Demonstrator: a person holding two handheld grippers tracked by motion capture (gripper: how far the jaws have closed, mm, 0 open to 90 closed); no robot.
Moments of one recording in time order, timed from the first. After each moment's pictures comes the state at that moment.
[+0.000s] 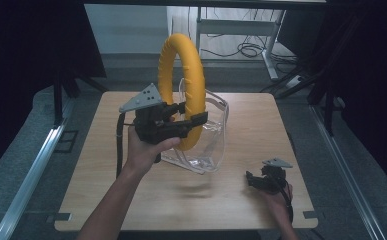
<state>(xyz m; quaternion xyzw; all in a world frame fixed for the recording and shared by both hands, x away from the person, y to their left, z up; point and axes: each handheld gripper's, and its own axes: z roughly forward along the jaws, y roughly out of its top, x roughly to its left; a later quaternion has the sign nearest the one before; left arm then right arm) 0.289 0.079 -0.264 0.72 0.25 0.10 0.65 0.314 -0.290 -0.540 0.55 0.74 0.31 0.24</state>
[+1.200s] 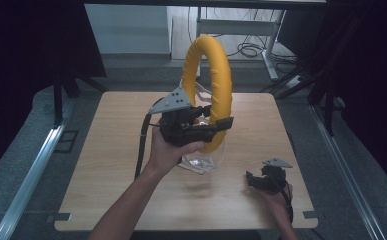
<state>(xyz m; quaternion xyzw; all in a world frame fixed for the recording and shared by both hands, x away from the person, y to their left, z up) 0.291 0.033 -0.265 0.73 0.21 0.08 0.65 0.314 -0.290 -0.540 0.55 0.74 0.31 0.24</state>
